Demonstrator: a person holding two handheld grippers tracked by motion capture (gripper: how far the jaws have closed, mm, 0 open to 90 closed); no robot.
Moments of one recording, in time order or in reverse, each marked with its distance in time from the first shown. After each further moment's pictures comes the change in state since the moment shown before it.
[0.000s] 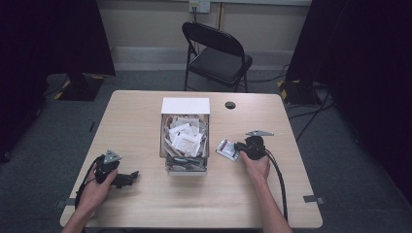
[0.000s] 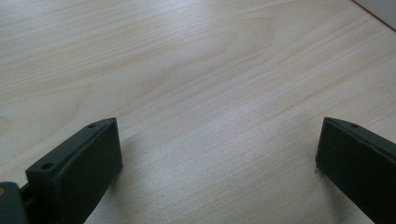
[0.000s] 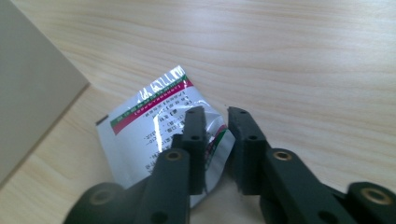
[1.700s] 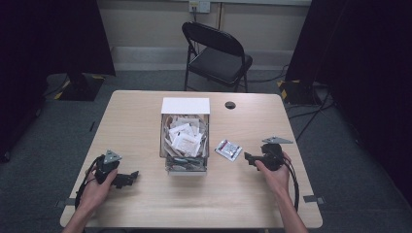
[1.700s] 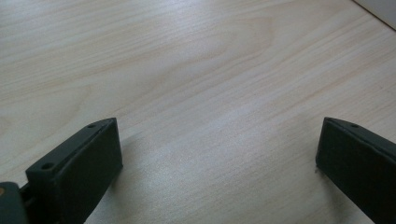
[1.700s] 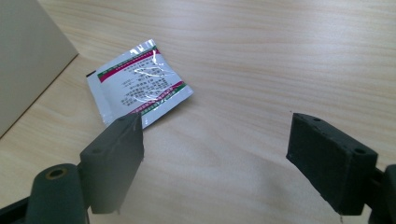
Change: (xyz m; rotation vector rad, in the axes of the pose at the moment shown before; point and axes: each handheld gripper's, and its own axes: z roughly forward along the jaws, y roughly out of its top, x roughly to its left) left arm 0.000 0.000 0.000 -0.002 -0.003 -0.005; right arm -0.010 -0.016 -0.065 0.007 -0.107 -0.026
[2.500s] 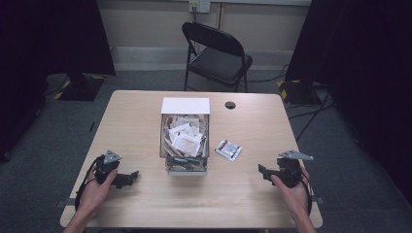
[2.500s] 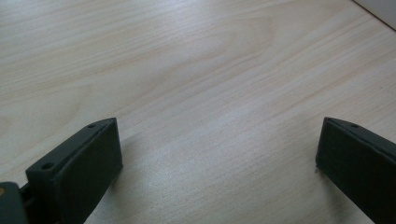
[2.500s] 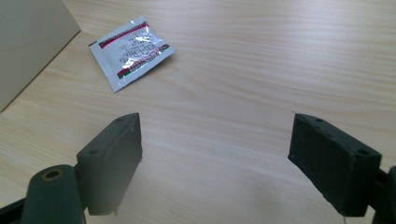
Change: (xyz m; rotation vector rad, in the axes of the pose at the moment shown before) left arm 0.000 0.000 0.000 0.000 0.000 0.000; right arm -0.008 -0.034 -0.058 -0.008 -0.051 0.013
